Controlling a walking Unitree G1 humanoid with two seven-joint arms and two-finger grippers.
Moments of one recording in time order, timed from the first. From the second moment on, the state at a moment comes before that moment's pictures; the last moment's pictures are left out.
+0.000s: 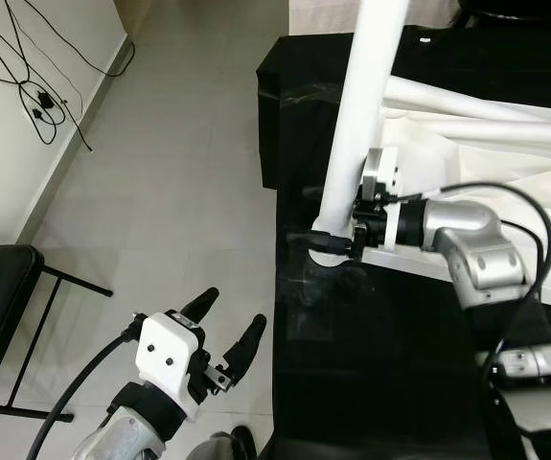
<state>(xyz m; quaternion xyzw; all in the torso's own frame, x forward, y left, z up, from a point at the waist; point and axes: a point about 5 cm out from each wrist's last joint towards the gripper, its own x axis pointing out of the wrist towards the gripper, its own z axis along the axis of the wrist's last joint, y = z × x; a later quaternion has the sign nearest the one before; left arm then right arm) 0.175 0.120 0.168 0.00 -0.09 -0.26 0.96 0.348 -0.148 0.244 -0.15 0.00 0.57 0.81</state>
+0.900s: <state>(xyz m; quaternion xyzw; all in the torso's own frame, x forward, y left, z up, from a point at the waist) 0.170 0.119 0.163 0.00 -0.08 -0.26 0.96 0.337 -0.153 0.230 -0.09 -0.07 0.44 0.89</state>
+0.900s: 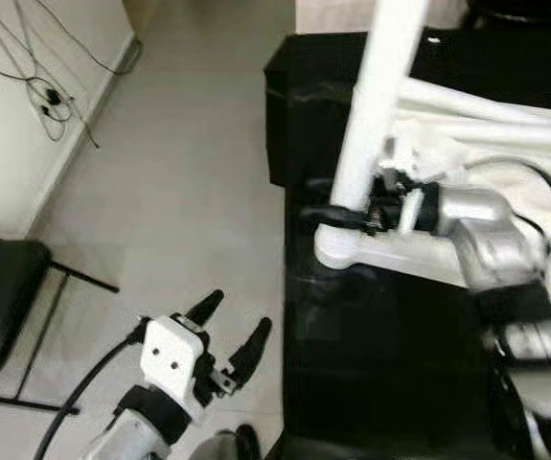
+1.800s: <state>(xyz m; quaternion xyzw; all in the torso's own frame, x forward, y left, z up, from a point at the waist) 0.178 0.119 0.168 0.00 -0.09 -0.27 0.96 0.300 -0.121 0.227 -0.04 -0.05 0.39 0.92</state>
